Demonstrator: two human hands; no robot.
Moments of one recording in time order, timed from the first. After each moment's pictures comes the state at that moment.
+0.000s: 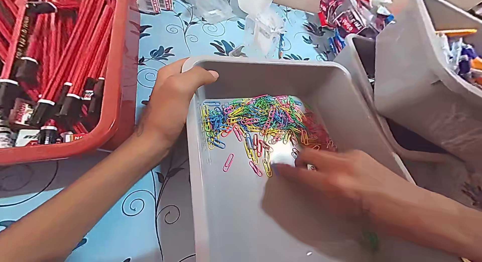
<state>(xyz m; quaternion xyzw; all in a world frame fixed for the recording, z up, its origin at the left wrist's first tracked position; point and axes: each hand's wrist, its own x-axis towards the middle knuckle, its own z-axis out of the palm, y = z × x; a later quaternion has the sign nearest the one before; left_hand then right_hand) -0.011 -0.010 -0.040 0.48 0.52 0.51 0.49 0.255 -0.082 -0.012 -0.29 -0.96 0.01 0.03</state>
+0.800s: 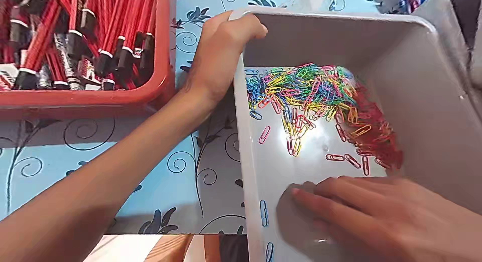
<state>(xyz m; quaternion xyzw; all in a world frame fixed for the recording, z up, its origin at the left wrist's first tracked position) -0.016 -0.005 -0.043 0.48 0.51 0.51 0.50 0.231 -0.119 -0.015 -0.22 -0.97 0.10 0.02</state>
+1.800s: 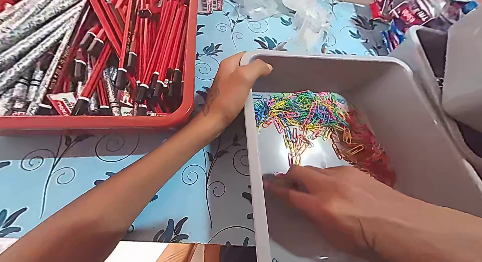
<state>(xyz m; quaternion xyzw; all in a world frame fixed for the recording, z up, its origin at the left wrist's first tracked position) -0.018 0.000 -0.047 0.51 0.48 0.50 0.50 0.193 -0.091 -0.023 -0.18 -0.98 0.08 0.07</state>
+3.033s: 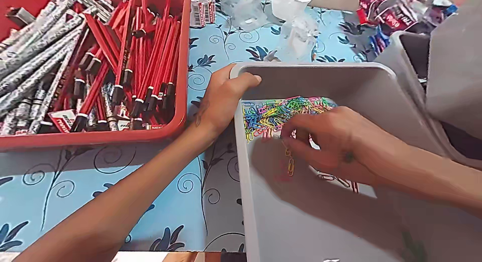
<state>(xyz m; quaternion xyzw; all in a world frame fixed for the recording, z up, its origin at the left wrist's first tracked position) -0.018 -0.003 -0.046 0.50 0.47 0.51 0.51 0.201 -0.032 -0.006 -0.34 -0.93 0.14 0.08</state>
